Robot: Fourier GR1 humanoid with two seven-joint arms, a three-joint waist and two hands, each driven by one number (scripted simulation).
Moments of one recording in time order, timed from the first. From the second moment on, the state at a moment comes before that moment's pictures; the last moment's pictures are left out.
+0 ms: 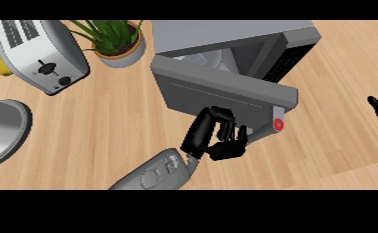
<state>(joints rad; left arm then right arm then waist) -0.60 0.00 -0.88 -1.04 0.38 0.57 -0.28 0.11 -0.35 -0.28 -1.73 -0.23 0.54 -0.53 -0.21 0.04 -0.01</state>
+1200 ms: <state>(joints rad) -0.80 0.00 -0.77 -0.89 0.73 0.59 -0.44 0.00 -0.50 -0.33 -1.74 -0.41 0.61 -0.38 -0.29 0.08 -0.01</state>
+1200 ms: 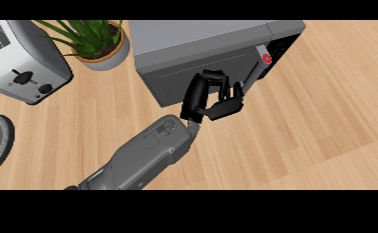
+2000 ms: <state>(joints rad) -0.82 0.00 -0.80 -0.86 0.84 0.57 -0.56 -0.08 -0.59 -0.40 -1.68 -0.48 0.62 -0.33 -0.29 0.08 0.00</state>
